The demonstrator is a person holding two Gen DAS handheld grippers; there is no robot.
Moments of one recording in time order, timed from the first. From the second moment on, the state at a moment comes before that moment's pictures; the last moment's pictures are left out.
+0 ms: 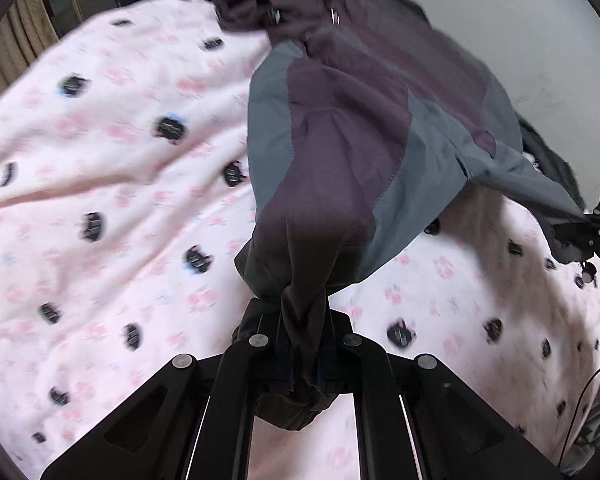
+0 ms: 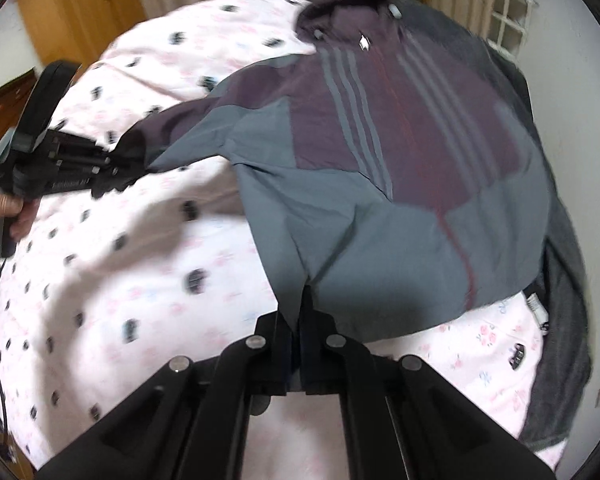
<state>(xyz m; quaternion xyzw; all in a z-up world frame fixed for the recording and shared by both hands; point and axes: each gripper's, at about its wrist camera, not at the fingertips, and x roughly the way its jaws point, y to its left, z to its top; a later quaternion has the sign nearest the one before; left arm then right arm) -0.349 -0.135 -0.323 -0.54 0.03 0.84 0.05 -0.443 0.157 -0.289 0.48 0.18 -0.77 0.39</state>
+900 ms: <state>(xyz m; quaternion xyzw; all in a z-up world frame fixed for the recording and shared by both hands) 0.059 -0.259 -0.349 -0.62 0.00 0.78 -0.04 -0.003 0.031 -0.278 0.57 0.23 -0.62 0.49</state>
